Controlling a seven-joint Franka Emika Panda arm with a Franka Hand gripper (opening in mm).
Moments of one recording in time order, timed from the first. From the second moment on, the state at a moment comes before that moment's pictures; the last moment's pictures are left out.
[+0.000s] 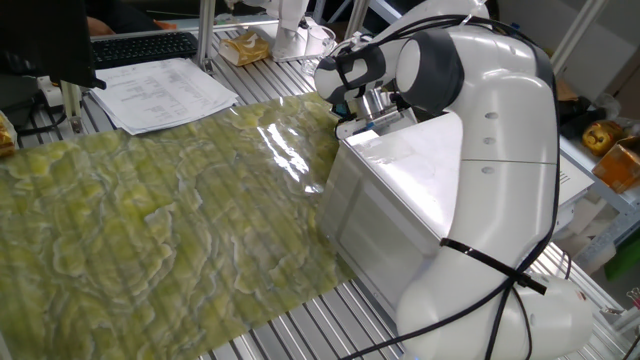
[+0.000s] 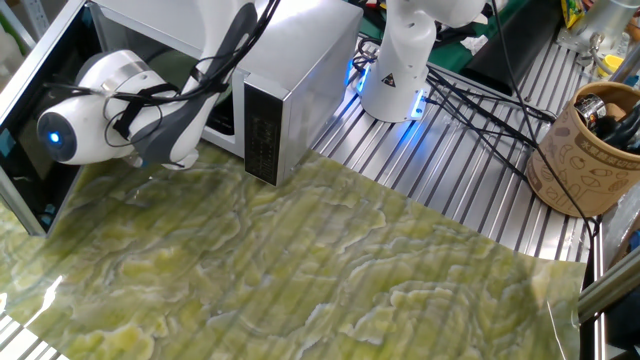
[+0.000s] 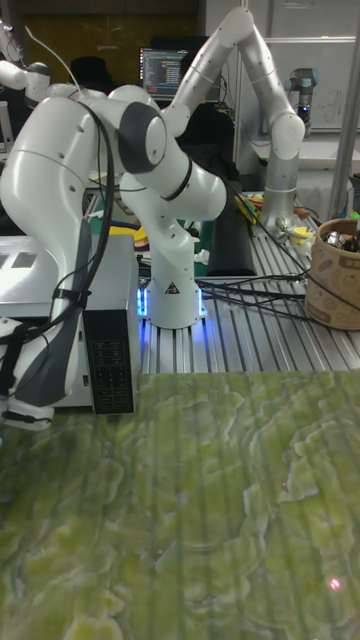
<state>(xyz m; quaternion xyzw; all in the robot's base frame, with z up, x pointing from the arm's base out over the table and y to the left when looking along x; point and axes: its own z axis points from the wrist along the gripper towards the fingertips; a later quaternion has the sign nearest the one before) 0.459 -0.305 0.105 -0.09 -0.90 0.12 0.41</state>
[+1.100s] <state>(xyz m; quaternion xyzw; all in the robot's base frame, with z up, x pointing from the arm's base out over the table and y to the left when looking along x) 0.436 -0.306 0.114 -0.10 -0.89 0.12 0.42</state>
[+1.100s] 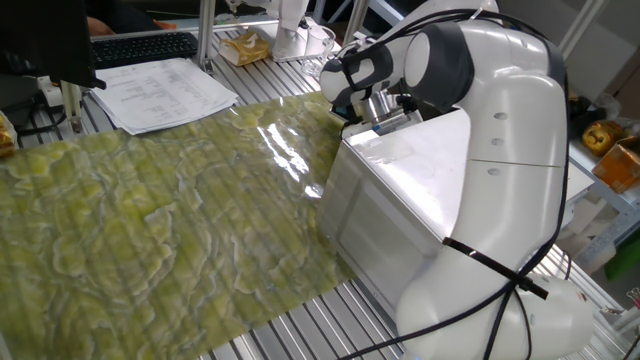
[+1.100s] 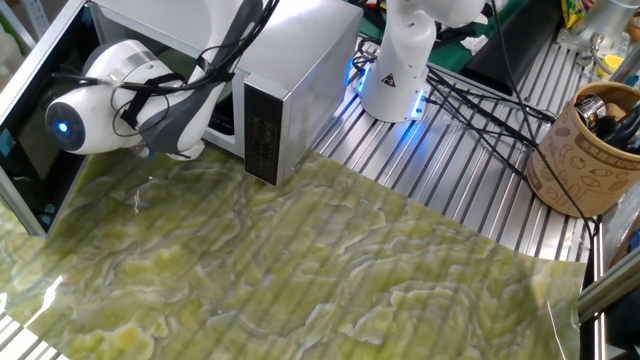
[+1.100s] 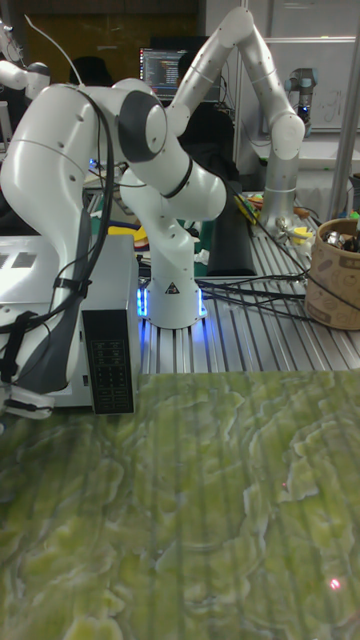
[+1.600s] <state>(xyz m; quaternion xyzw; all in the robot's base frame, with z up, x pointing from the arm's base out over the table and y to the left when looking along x) 0.433 -0.305 0.113 -0.10 -0.89 0.12 0.43</state>
